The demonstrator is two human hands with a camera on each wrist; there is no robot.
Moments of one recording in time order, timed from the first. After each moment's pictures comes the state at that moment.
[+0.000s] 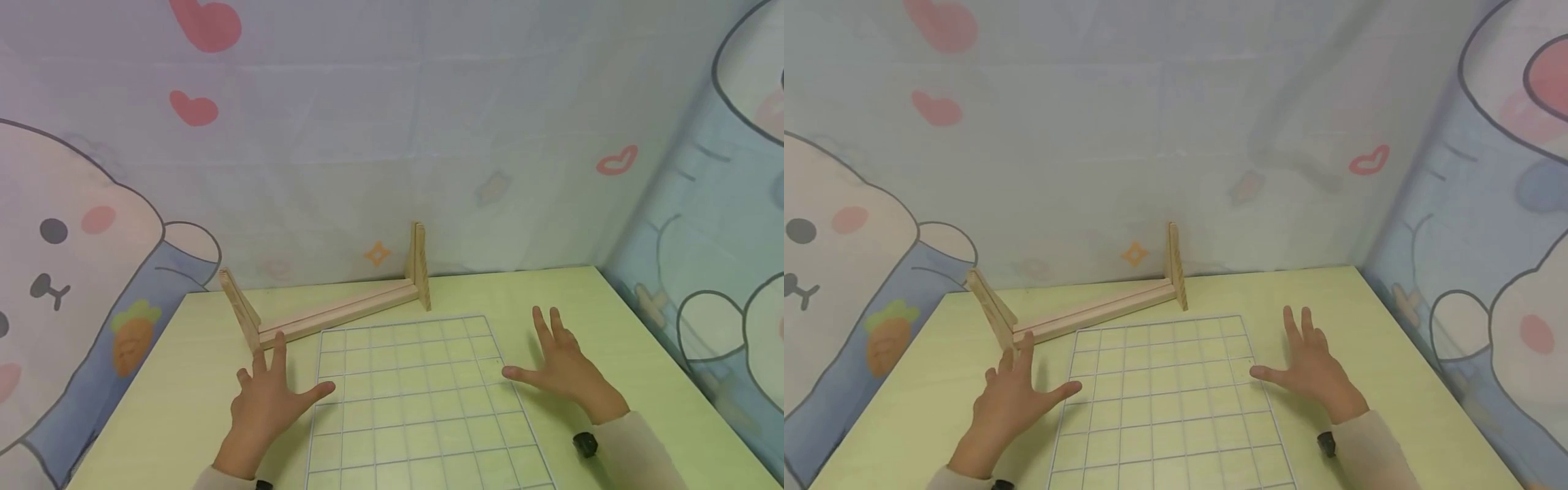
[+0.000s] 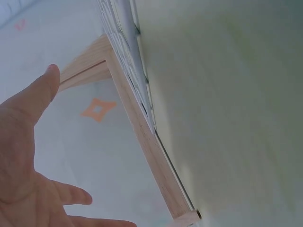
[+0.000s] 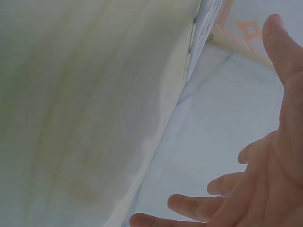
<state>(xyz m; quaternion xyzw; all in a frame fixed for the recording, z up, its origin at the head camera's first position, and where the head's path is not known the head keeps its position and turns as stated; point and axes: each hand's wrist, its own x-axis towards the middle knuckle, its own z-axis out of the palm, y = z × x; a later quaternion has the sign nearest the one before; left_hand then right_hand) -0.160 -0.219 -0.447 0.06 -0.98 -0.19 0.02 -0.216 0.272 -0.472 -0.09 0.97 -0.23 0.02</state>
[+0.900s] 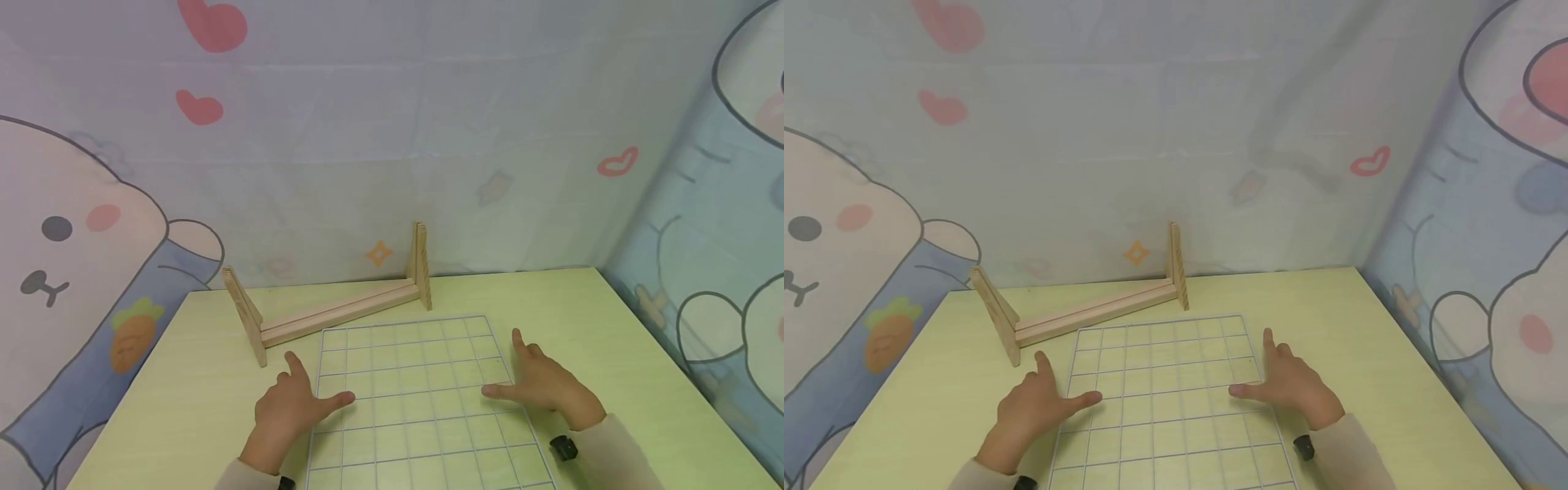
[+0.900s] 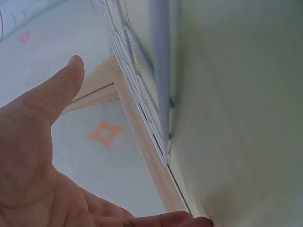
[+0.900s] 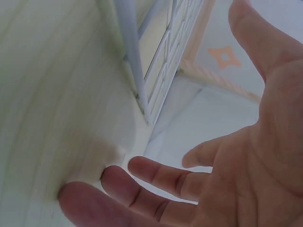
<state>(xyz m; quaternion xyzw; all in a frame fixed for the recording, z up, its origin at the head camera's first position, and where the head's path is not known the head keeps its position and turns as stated) -0.157 -0.189 -0.451 0.07 -0.98 -0.19 -0.05 -0.203 0.233 -0.462 -0.10 0.96 -0.22 0.12</state>
